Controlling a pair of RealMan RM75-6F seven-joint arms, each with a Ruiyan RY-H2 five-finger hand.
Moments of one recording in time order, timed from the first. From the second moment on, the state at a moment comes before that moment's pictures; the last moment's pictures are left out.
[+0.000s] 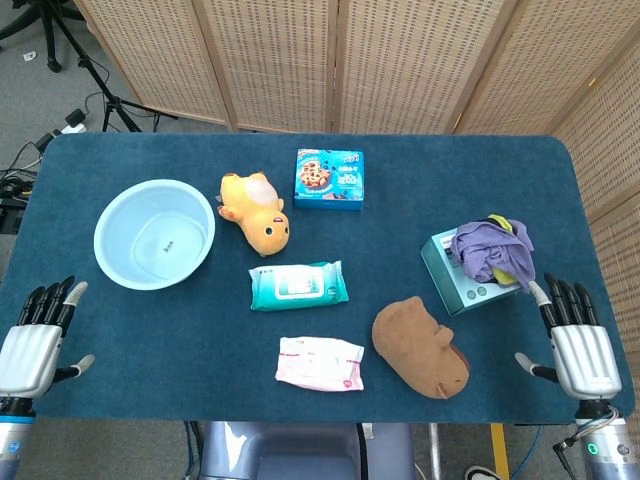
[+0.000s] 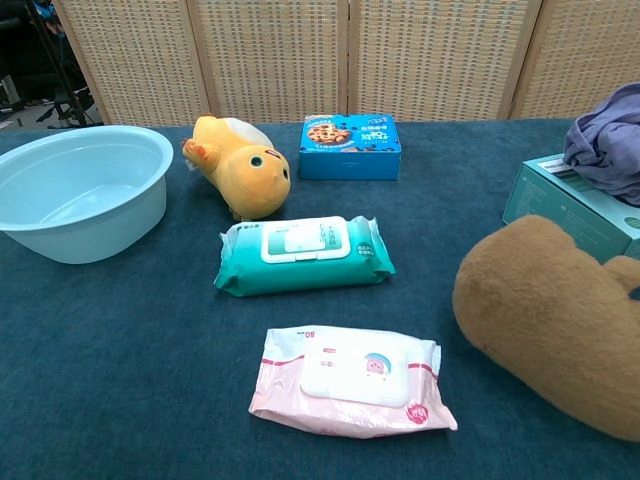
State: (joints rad) left arm -0.10 -1.13 -0.01 -1.77 1.48 1.45 0.25; right arm 0.10 -1.12 0.10 -1.73 -1.53 1.47 -0.25
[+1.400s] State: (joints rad) left arm -0.13 -1.16 -0.02 -1.74 1.40 1.37 0.26; right arm 0.86 -1.04 0.17 -1.59 -0.45 0.69 -0.59
